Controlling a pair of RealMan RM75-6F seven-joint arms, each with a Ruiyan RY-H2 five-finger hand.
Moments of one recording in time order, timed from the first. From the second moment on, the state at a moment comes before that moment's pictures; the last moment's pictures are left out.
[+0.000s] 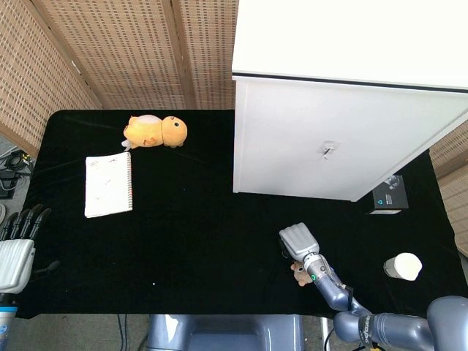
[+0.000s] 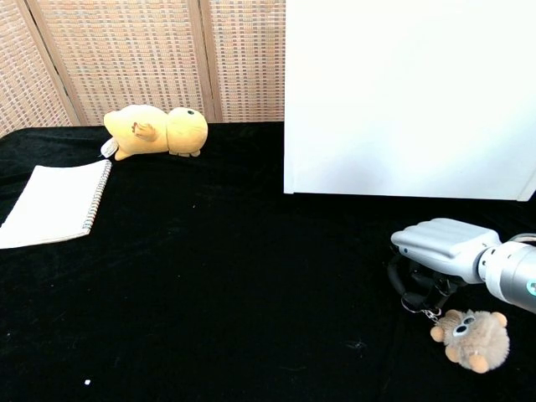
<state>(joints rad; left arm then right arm) -0.07 -1.12 -0.02 -1.77 1.45 1.47 0.27 0.67 -1.65 0.01 -1.41 -1.02 0.90 -0.52</state>
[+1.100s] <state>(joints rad) -0.07 -1.11 -0.01 -1.78 1.46 1.46 0.26 0.55 -1.39 0.09 -1.58 -1.46 1.26 -0.18</state>
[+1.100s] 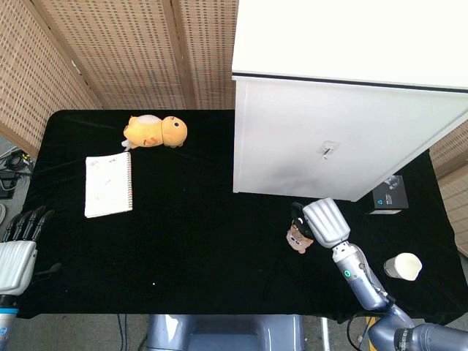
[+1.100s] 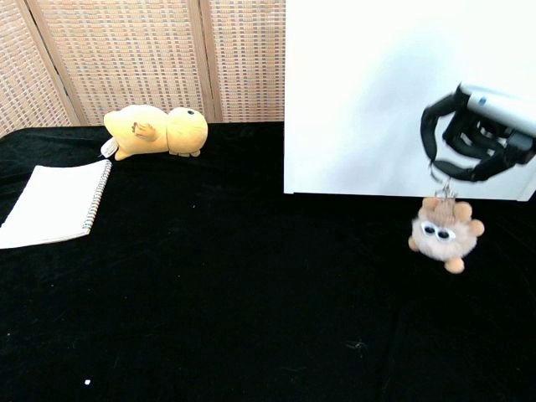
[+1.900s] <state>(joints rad) -0.07 -1.11 -0.01 -1.78 1.47 1.47 0.25 0.54 -1.22 0.25 -1.61 -1.59 1.45 -0.26</state>
